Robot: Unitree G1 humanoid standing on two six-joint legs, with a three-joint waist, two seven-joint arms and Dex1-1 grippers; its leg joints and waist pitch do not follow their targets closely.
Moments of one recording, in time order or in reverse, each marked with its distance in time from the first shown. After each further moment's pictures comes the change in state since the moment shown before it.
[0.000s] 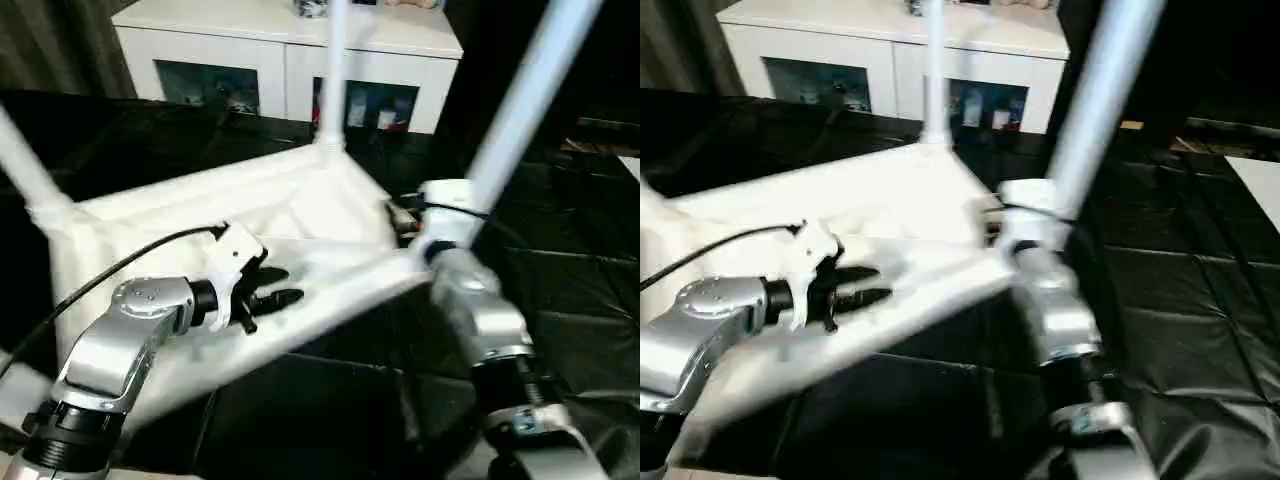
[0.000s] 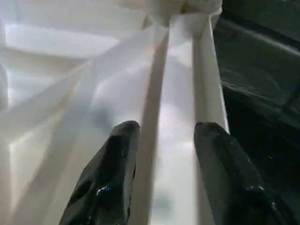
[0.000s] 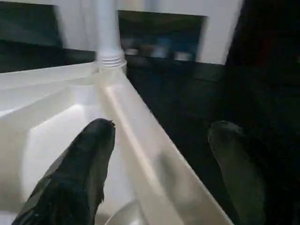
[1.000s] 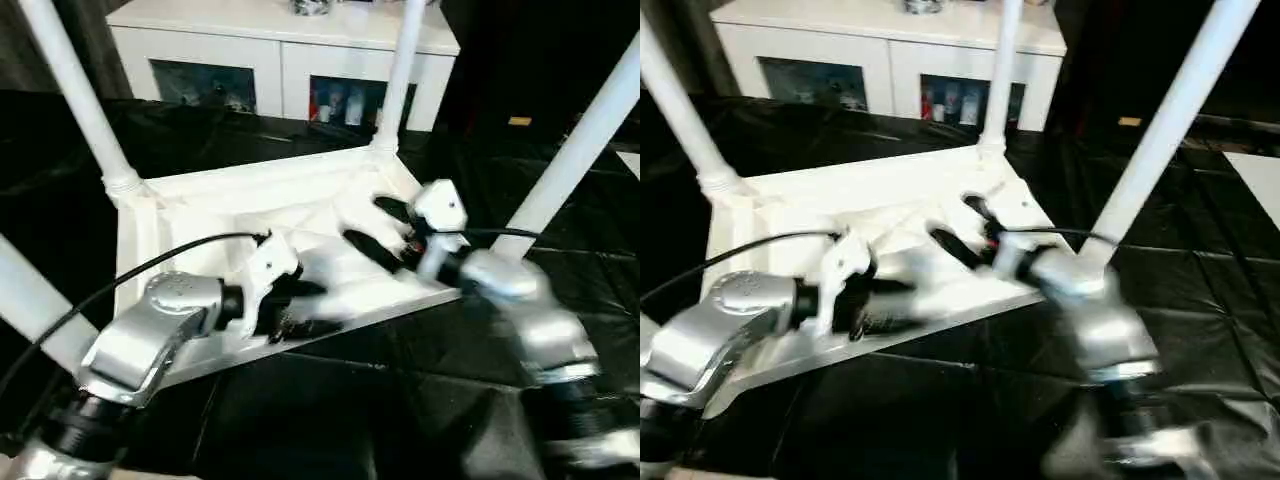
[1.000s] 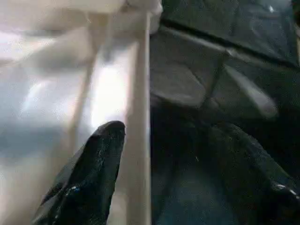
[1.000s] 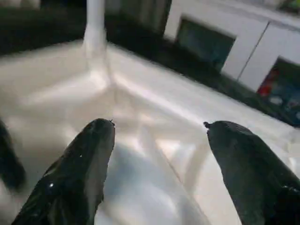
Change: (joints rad) left arm -0.059 0.071 -0.142 -0.008 -0.079 -0.039 -0.204; right arm 0.136 -0.343 0.230 -0.426 0.118 0.092 0.749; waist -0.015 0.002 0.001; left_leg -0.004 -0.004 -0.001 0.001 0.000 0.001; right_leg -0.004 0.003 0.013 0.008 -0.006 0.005
